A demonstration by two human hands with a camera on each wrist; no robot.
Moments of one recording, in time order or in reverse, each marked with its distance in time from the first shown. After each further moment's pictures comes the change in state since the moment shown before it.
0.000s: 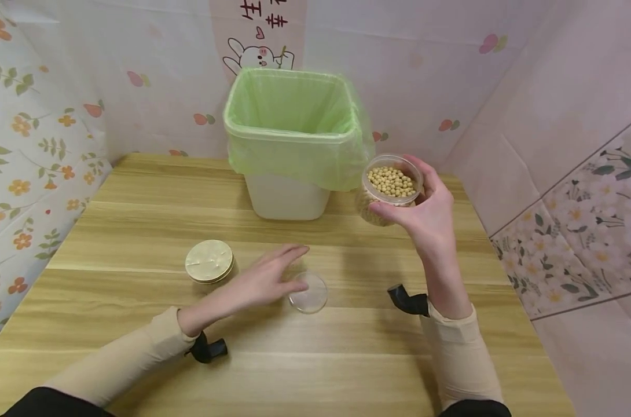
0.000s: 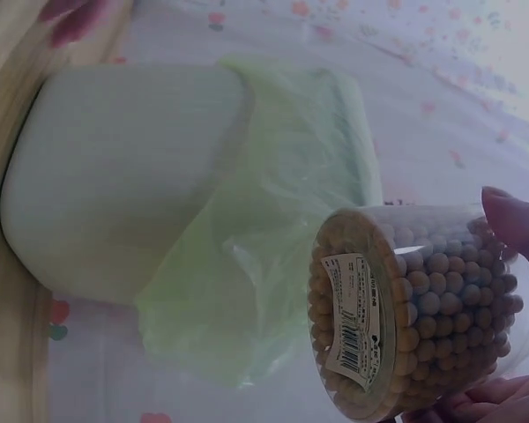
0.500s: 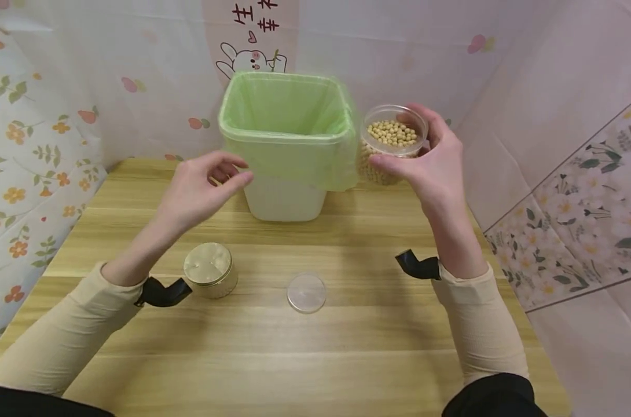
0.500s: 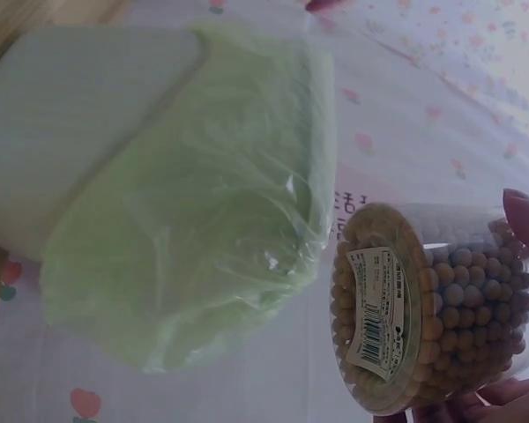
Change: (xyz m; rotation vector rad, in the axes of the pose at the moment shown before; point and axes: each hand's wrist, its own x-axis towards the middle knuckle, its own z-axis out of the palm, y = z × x) left_hand 0.005 0.008 -0.151 -0.172 0.504 -0.044; right_hand 0.041 -0.052 0.007 0.079 -0.015 -0.075
